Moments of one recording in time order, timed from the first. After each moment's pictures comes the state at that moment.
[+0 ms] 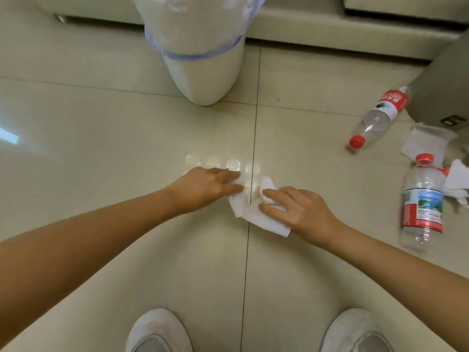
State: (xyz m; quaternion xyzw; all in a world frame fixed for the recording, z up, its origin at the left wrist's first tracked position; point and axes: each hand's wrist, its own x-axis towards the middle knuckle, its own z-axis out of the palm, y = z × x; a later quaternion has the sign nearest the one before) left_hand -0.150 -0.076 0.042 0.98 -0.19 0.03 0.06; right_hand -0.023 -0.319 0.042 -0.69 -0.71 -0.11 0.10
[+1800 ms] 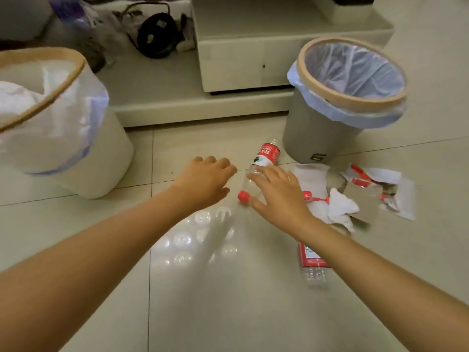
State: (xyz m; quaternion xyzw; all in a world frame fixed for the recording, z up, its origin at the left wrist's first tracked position) left_hand 0.120 -0.223 0.149 0.99 -0.08 -0.04 -0.06; right_hand 0.168 -0.408 0.117 -0.93 -0.35 0.04 0.10
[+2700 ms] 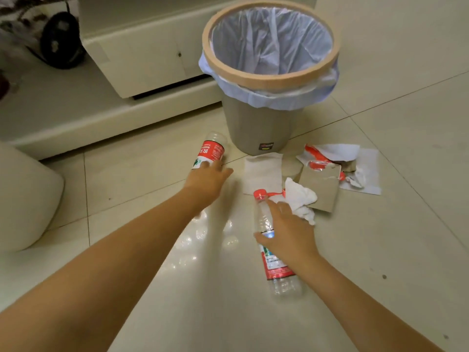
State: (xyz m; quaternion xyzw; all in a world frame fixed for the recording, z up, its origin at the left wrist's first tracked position) left_hand 0.249 -0.332 0.064 0.97 -0.08 -0.20 -0.09; right_hand 0.185 -0.545 0.036 -0.96 -0.13 0.18 0.14
